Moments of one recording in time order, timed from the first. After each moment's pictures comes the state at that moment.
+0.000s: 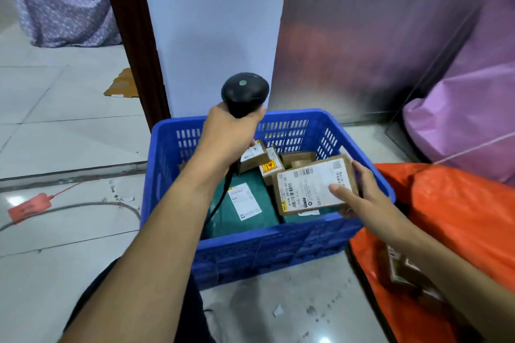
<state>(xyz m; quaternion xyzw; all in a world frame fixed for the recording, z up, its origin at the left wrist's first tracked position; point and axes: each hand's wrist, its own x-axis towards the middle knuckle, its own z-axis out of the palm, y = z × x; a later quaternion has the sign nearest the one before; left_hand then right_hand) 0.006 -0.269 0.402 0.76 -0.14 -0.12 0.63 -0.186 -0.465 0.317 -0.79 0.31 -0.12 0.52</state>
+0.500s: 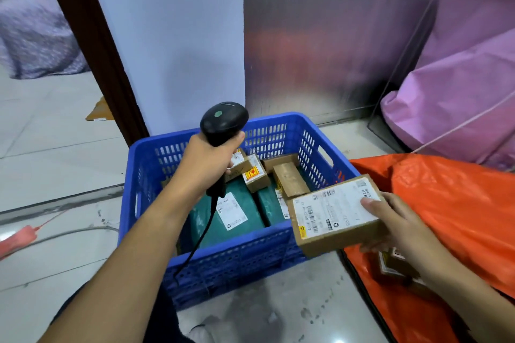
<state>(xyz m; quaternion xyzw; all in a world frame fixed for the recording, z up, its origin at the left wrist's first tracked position) -0.012 -0.285 0.384 0.77 -0.17 -0.16 0.60 -0.276 -0.471 0.346 -0.69 0.40 -0.18 0.58</state>
